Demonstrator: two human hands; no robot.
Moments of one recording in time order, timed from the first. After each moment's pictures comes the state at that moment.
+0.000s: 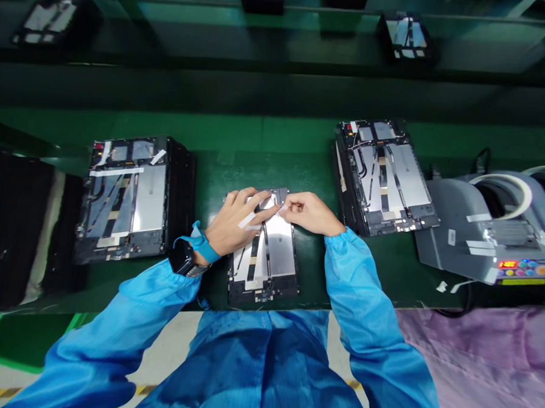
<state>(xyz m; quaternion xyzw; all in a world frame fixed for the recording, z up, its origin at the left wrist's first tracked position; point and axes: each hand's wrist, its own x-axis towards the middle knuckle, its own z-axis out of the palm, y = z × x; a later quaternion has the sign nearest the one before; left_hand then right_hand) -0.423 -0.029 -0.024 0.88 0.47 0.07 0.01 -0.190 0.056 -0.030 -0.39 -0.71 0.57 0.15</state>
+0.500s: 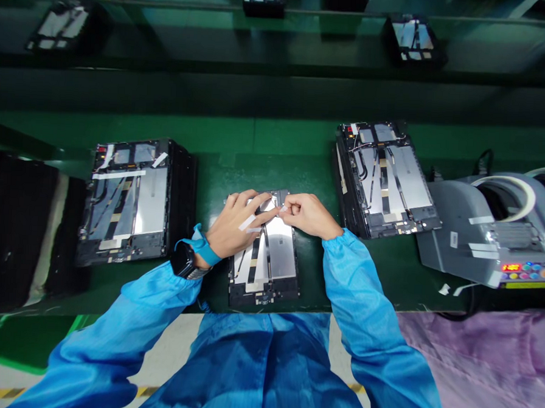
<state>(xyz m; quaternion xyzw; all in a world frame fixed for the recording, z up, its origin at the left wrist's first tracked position) -0.424 -0.030 -0.024 0.88 0.48 0.08 0.02 -0.198 0.054 -0.030 -0.41 -0.75 0.49 0.16</state>
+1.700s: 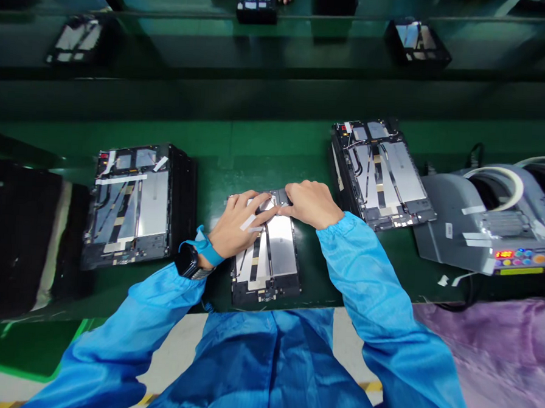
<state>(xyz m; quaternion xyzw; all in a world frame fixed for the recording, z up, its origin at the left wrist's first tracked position) -0.421 -0.033 -0.025 0.87 0.49 0.09 0.02 -0.211 0.067 0.023 -0.48 -0.85 0.19 -0.06</state>
